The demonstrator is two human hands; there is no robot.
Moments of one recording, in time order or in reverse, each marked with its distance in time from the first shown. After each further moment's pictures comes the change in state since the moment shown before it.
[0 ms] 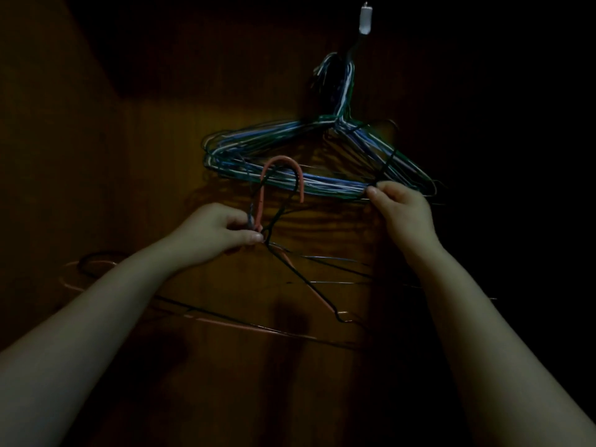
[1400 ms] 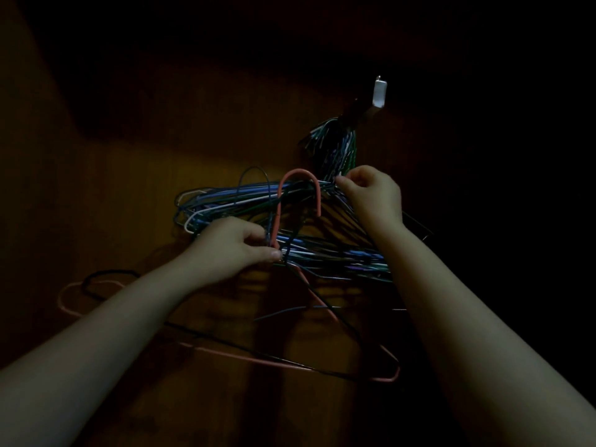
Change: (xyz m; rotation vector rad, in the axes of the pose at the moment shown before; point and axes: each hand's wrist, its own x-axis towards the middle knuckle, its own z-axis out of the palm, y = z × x) left_hand 0.092 0.013 -0.009 -0.020 0.114 0.105; right_hand 0.136 -0.038 0.036 -0.373 0.161 -0.152
